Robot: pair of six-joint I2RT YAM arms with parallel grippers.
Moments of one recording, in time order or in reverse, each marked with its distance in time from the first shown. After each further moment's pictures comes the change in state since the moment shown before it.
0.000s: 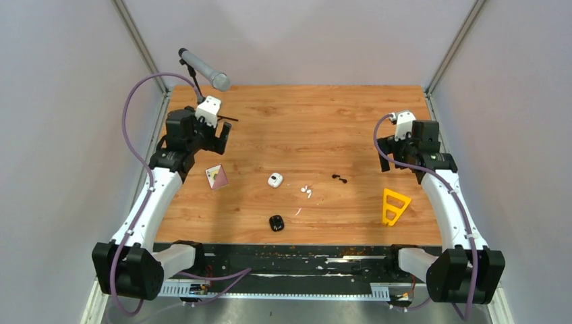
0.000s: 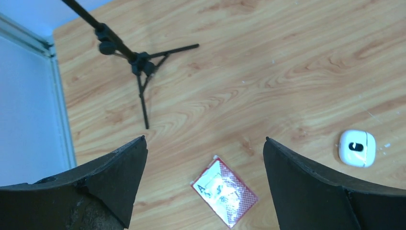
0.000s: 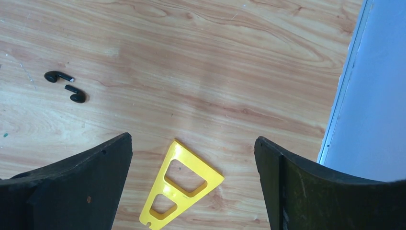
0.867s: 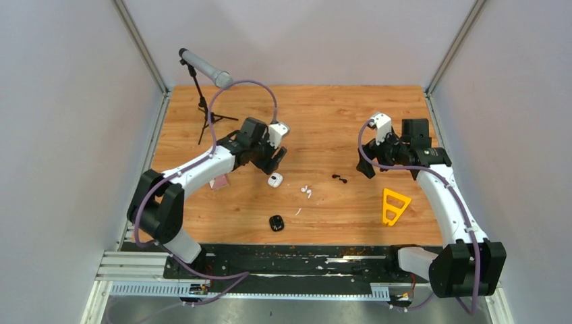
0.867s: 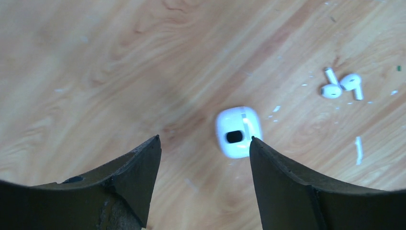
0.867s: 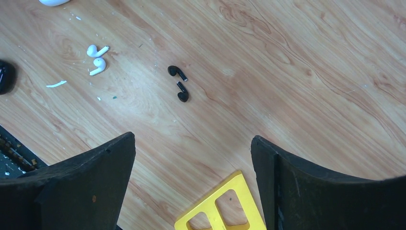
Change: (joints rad) left arm -0.410 0.432 0.100 -0.053 0.022 -0.058; right arm 0.072 0.038 0.036 -0.072 -0.426 -0.154
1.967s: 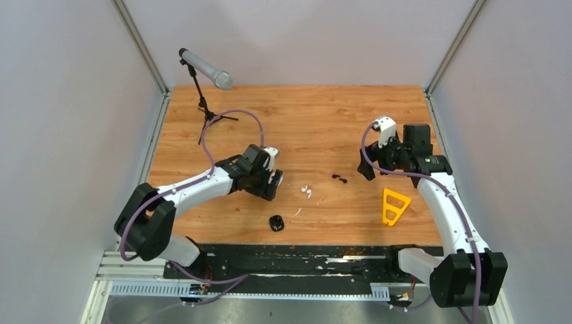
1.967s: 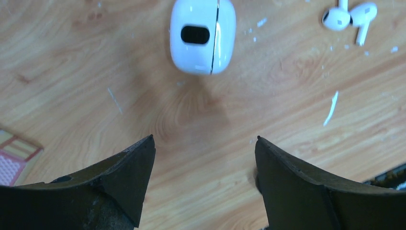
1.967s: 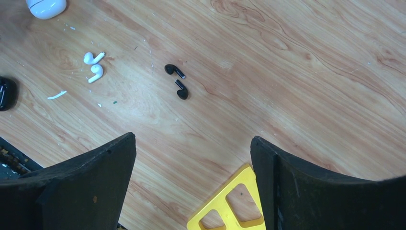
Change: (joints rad) left arm -0.133 -0.133 -0.249 -0.093 -0.108 -0.446; right arm 0.003 -0.065 -0.069 0.042 0.046 0.103
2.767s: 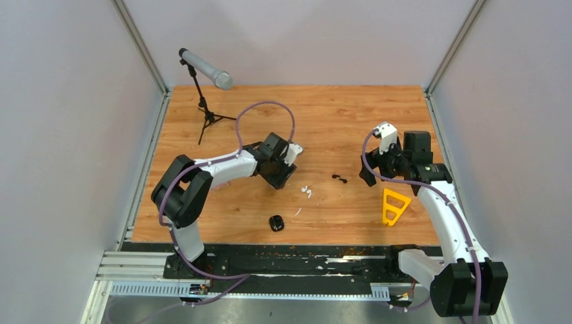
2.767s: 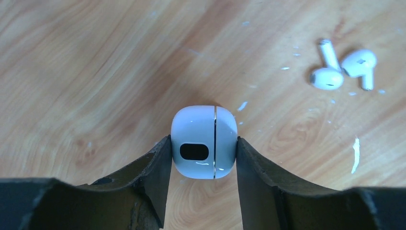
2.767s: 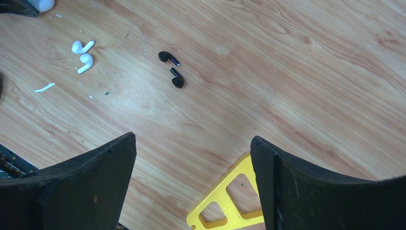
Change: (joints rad) left arm -0.016 0.340 0.229 0.095 0.019 0.267; right arm -0.003 -0.064 -0.075 0.018 0.035 0.005
